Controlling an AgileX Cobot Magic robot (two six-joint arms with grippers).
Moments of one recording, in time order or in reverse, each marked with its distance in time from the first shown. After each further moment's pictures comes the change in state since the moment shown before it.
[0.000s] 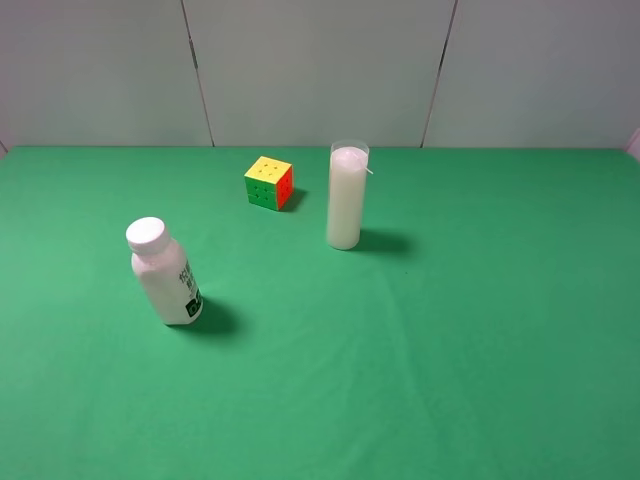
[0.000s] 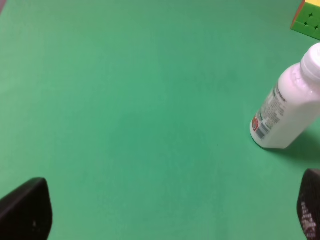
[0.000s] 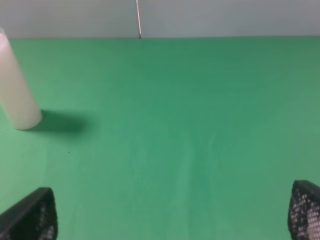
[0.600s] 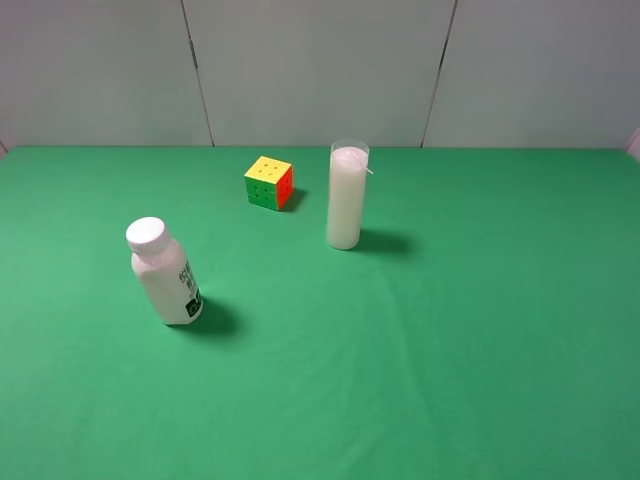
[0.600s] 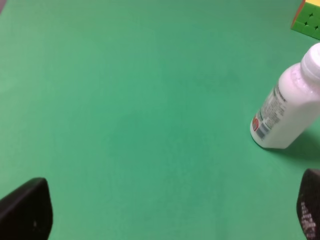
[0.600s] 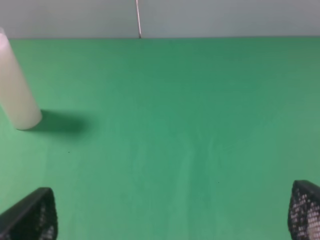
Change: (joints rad) left arm 0.000 0.000 0.000 0.000 0.000 0.000; right arm 0.000 0.000 0.000 0.000 0.000 0.000
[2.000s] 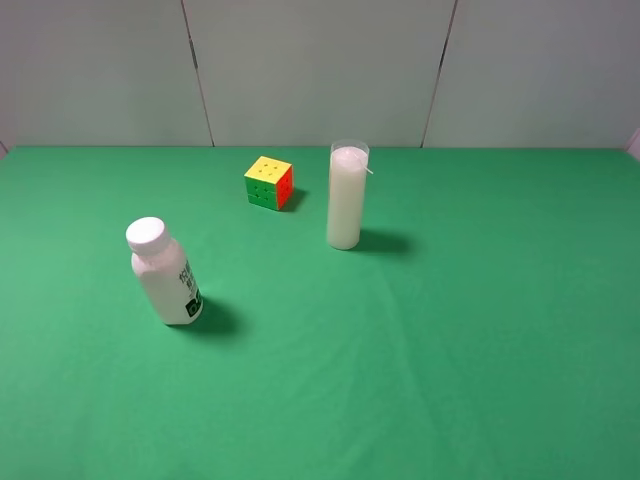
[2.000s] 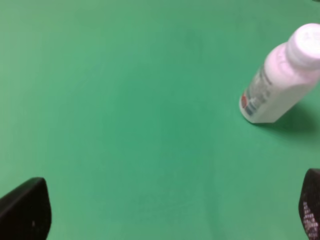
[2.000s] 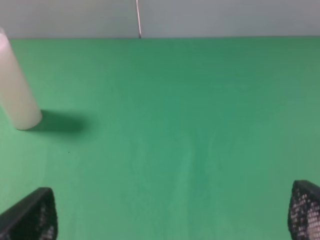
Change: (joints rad) left arm 0.000 0.374 -0.194 -0.057 0.025 0.107; right arm 0.000 0.000 0.000 0.000 0.000 0.000
